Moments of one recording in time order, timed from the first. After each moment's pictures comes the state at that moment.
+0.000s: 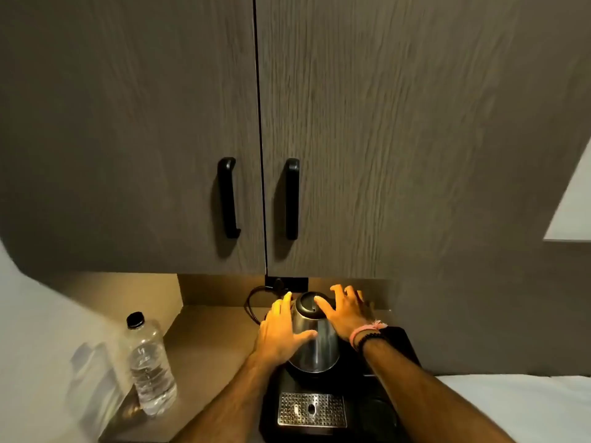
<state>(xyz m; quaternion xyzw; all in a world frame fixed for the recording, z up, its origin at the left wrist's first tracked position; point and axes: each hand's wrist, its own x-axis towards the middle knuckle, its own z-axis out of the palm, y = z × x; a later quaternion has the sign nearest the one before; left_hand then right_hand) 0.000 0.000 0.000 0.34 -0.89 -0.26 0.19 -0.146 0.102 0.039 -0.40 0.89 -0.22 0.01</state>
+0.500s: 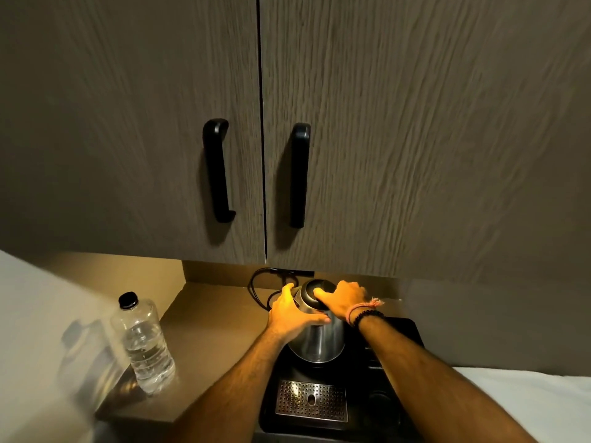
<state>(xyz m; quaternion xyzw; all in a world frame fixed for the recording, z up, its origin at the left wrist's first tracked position) -0.036 -0.021 -0.019 0.41 -0.75 -0.49 0.18 -0.179 0.050 0.015 -0.36 0.90 -0.18 0.14</state>
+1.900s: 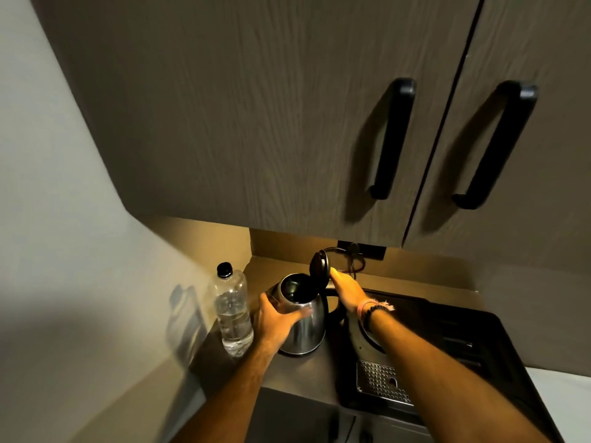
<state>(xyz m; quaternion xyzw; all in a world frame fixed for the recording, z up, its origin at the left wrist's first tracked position) 0.146 -0.089 -0.065 0.55 -0.60 -0.50 0.29 -0.046 -0.046 -0.025 -0.51 0.75 -0.28 0.30</state>
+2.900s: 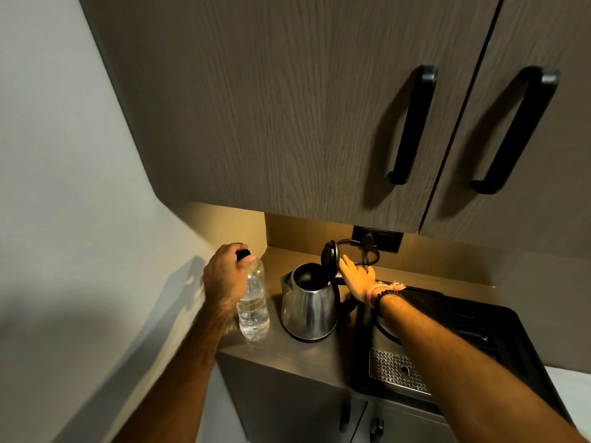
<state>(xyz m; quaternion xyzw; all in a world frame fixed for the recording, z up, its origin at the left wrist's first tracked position) 0.238 -0.141 0.015 0.54 -0.73 -0.17 0.38 -0.044 -0.053 -0.024 -0.55 0.80 -0.07 0.23</state>
